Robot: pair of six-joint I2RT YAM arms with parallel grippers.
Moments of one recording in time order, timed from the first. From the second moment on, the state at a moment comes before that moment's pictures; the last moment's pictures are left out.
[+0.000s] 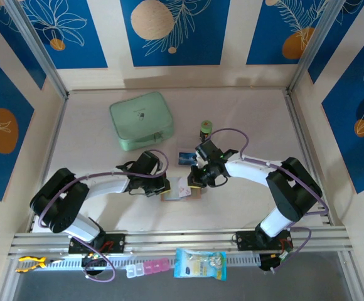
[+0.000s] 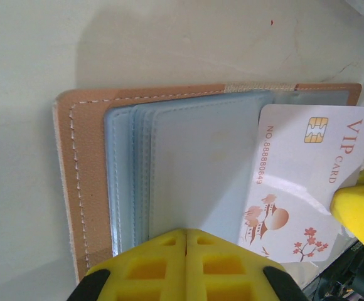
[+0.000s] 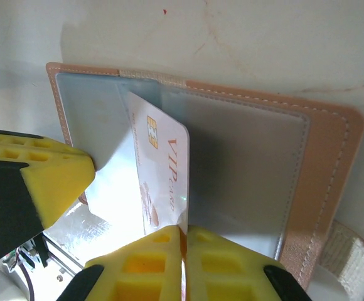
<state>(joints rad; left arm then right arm) -0.70 1.51 0.65 -0.16 0.40 -0.94 0.67 1.59 0.86 -0.47 -0.45 0.71</state>
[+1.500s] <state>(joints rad) -0.70 1.51 0.65 -0.17 0.40 -0.94 0.72 1.60 0.93 -0.55 -0.39 0.71</state>
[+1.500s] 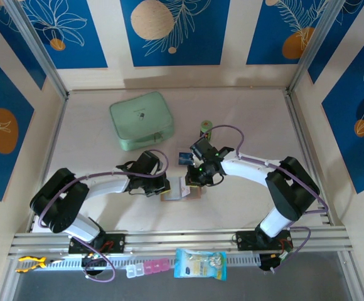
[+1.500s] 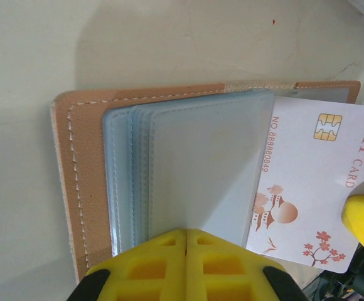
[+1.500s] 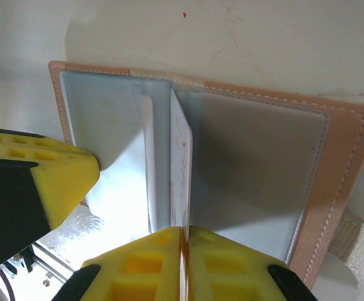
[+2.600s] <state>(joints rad) -0.70 1.51 0.65 -0.18 0.39 -0.94 0.66 1.48 1.04 -0.70 -0.32 0.48</state>
